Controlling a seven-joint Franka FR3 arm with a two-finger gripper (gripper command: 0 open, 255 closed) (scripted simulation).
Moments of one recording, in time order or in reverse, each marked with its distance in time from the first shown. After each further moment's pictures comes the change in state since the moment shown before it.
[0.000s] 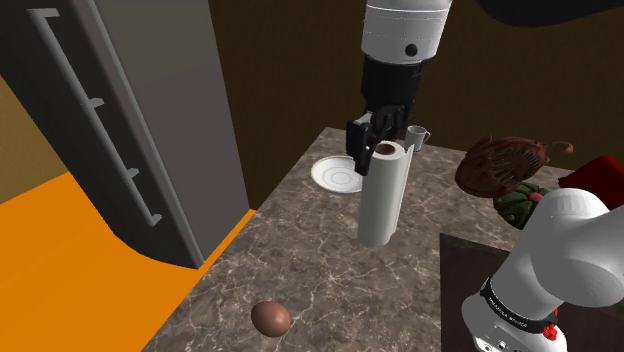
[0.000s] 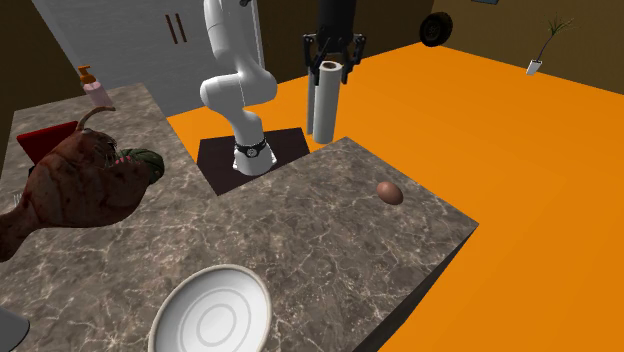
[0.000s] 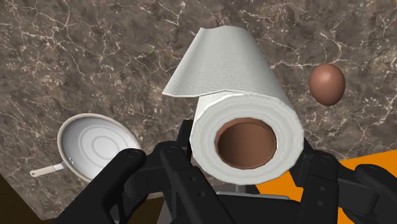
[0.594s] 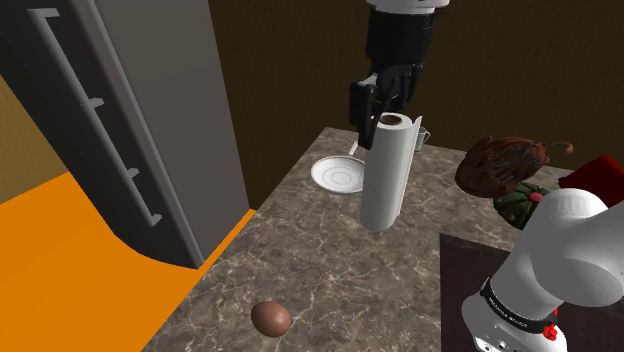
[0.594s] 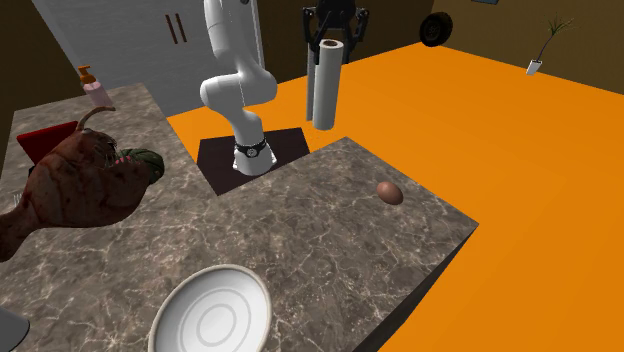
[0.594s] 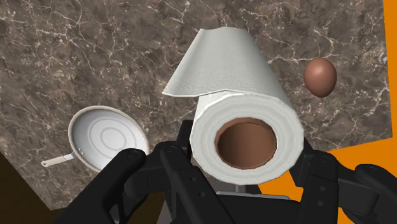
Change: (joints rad) arm -0.013 0.046 -0.010 0.158 -0.018 -0.113 0.002
